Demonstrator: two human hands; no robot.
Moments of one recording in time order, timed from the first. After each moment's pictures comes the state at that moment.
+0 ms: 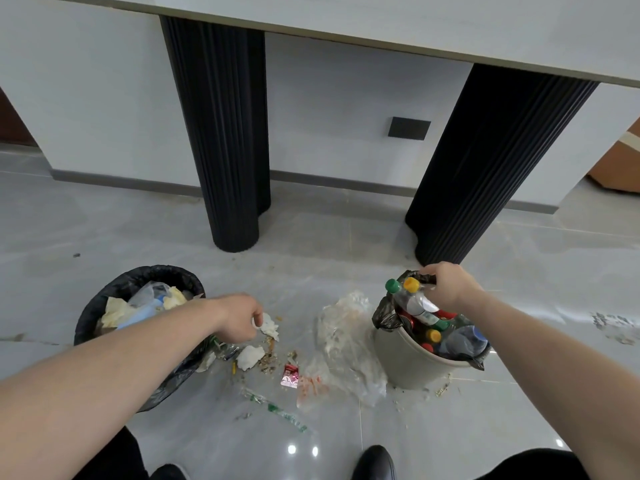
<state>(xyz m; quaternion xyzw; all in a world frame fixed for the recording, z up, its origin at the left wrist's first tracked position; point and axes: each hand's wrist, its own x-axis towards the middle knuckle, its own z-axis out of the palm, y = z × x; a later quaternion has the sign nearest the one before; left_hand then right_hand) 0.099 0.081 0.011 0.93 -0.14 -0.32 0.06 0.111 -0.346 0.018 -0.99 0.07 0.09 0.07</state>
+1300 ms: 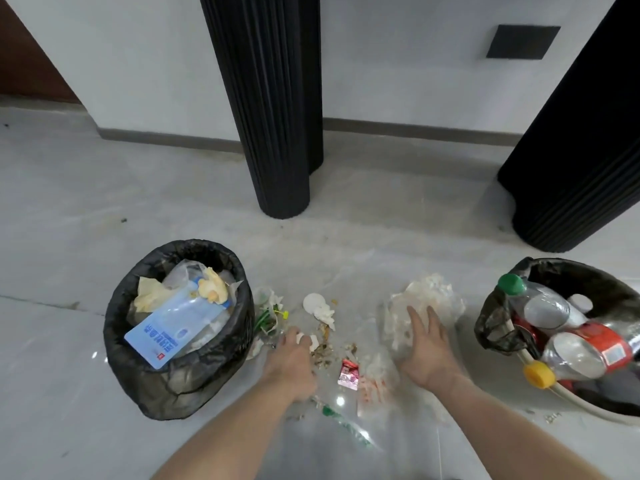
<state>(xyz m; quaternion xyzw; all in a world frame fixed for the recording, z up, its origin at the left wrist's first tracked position) 0.091 0.071 -0.201 0.95 0.02 -0.29 0.11 0.113 -0.191 -0.210 -0.95 0.11 0.23 0.17</state>
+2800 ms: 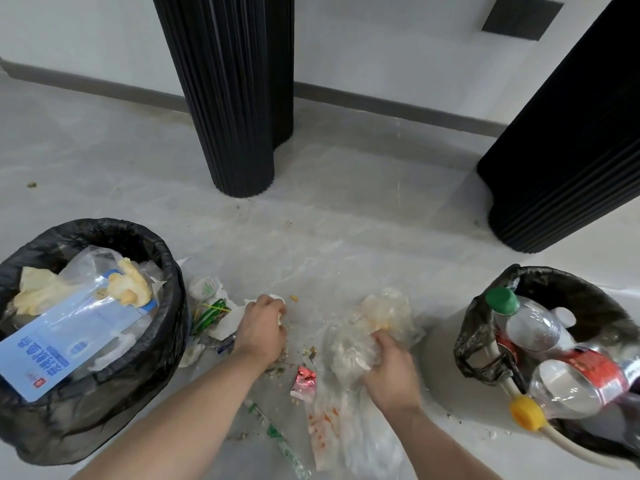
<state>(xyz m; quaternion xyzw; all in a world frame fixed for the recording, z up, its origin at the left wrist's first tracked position) 0.179 0.049 -0.290 0.97 0.03 -0.11 0.23 0.113 -0.195 -0.269 -0.94 0.14 0.12 0.30</state>
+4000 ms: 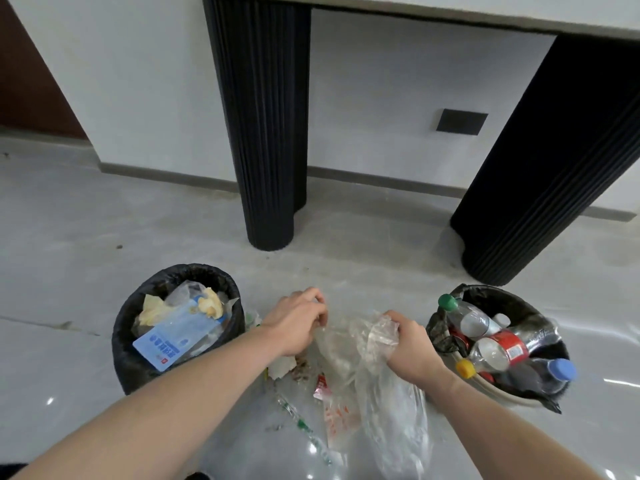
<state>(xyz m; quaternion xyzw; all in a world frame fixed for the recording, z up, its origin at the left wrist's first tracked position) 0.125 0.062 -0.064 0.95 -0.25 -0.06 0.17 0.073 -0.189 -0.056 -0.92 0.03 0.10 0.38</state>
